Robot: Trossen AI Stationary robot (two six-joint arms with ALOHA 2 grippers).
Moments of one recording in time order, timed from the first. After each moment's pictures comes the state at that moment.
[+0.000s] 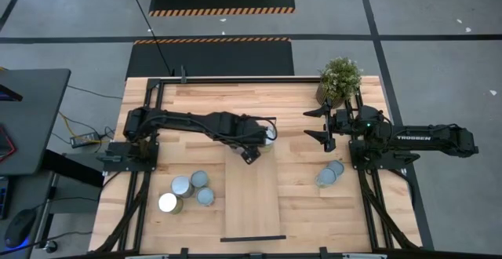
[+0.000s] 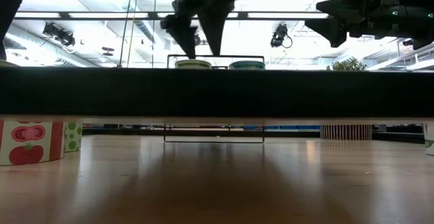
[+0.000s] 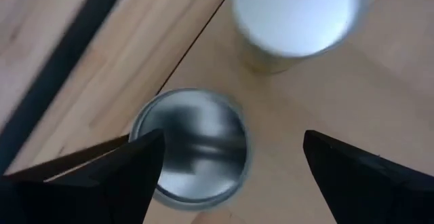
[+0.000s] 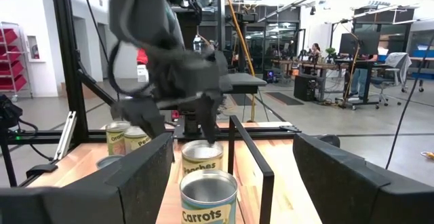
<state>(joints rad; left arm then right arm) -0.07 1.94 1.81 -1.19 -0.28 -0.69 -0.26 0.56 0.15 0.57 -0.20 0.00</state>
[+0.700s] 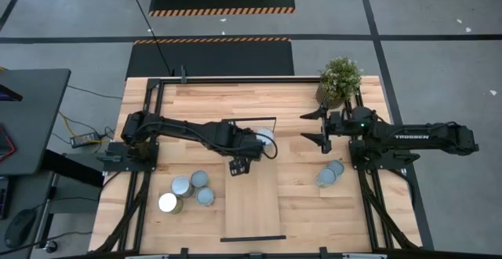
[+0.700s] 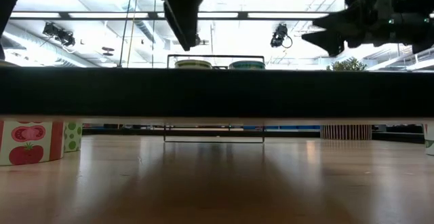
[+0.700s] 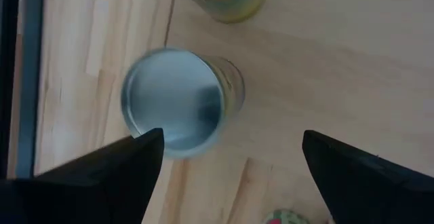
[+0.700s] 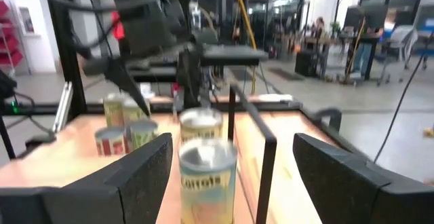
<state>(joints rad) -0.17 1.93 1.84 -1.32 -0.32 -0.38 -0.26 0.63 0.15 0.52 -0.20 -0.02</state>
